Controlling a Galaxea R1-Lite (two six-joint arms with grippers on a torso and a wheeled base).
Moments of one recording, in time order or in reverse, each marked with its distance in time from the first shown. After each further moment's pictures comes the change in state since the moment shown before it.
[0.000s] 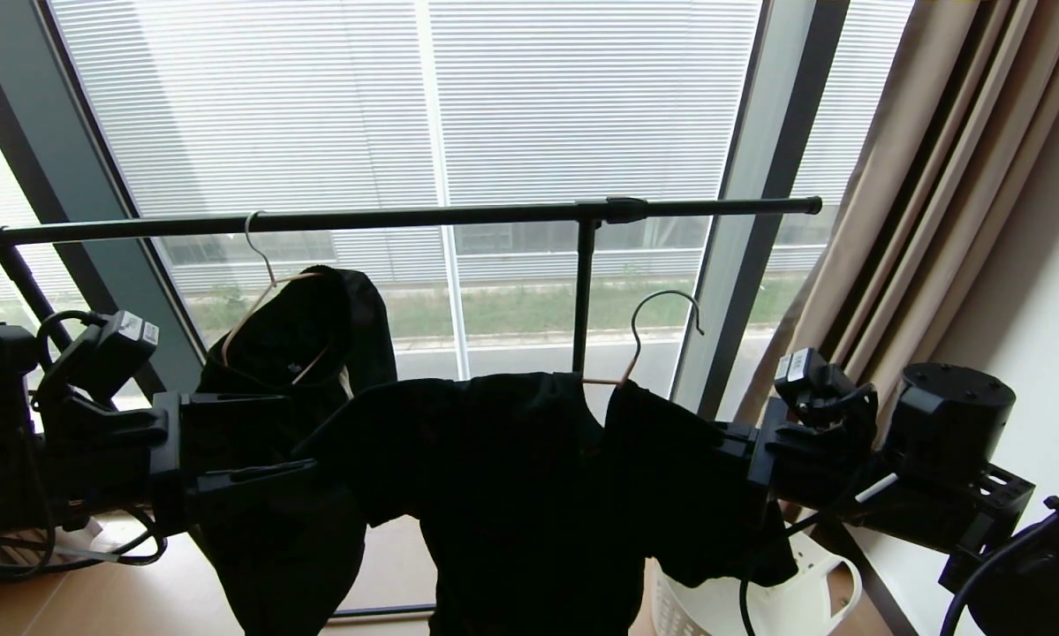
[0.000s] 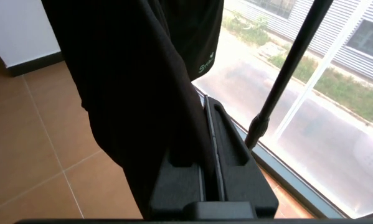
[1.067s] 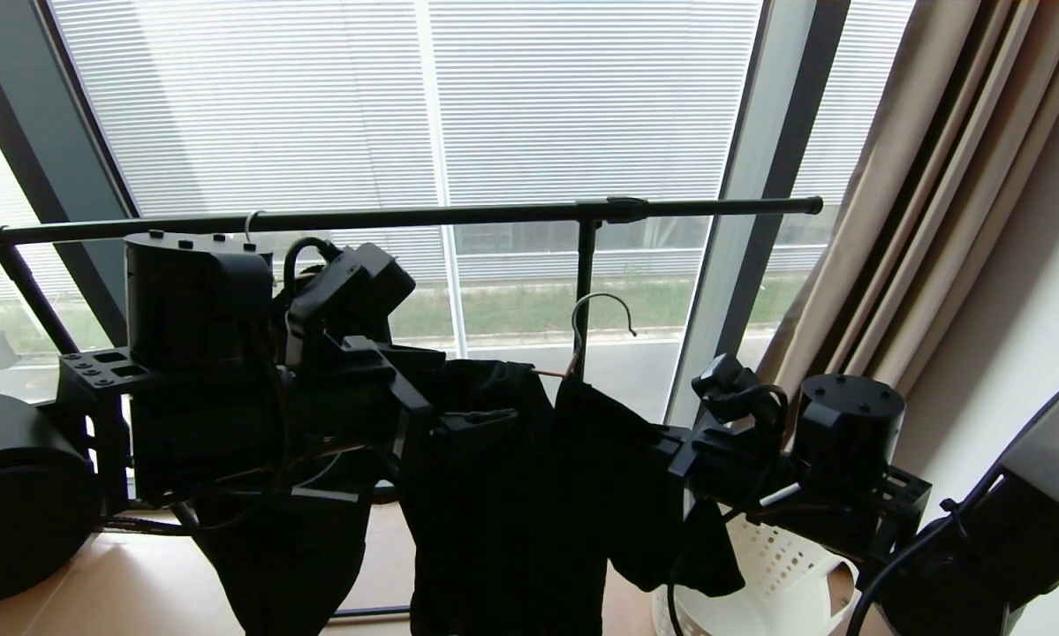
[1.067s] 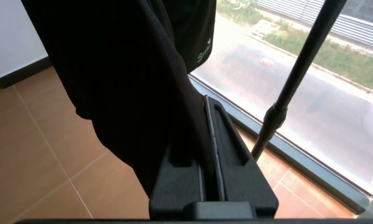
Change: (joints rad) left arm -0.650 0.063 -0.268 0.045 0.704 -0.243; right arm 0.153 0.126 -0.106 0.001 -0.254 0.104
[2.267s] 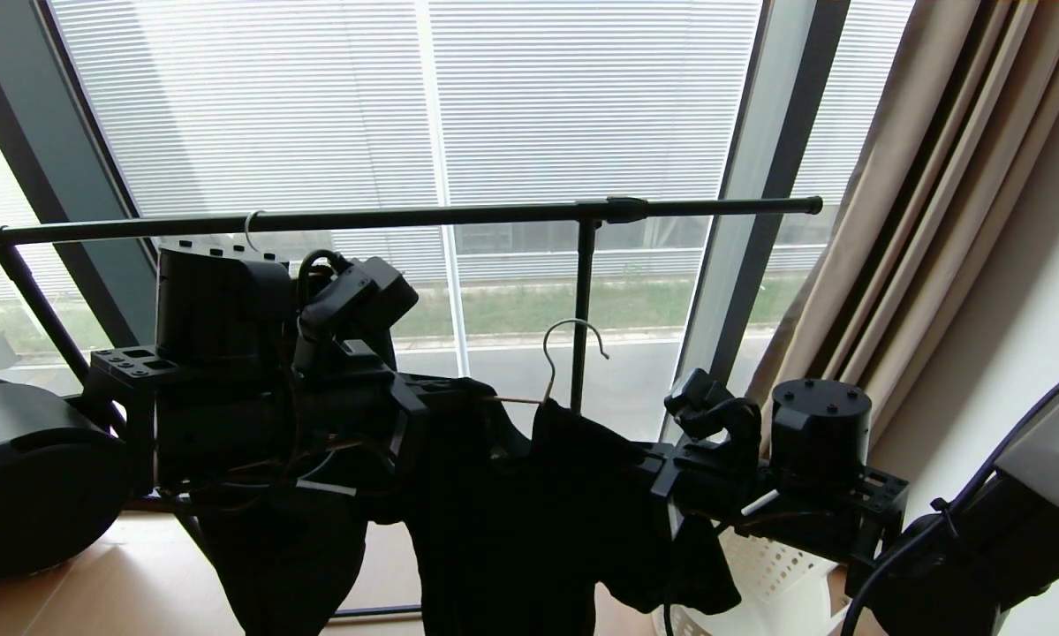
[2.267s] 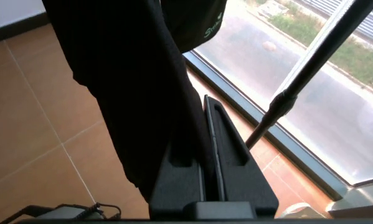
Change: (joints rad) left arm 0.041 0.050 -0.022 0.026 0.000 0.058; right arm 0.044 0.005 -0.030 0.113 -0.001 -0.062
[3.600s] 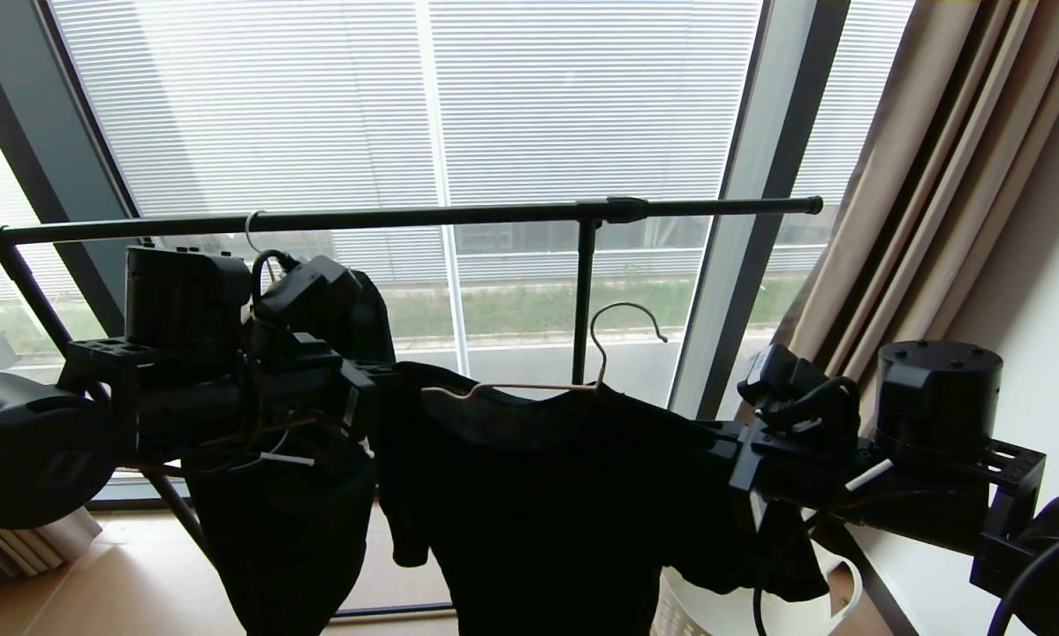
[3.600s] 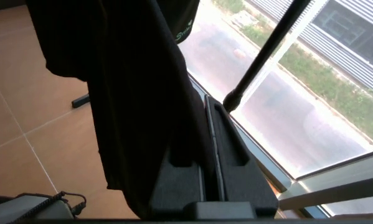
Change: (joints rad) left arm 0.184 0.042 -0.001 -0.004 0.000 0.039; right arm -0.092 -0.272 0.022 0.298 0.026 -0.234
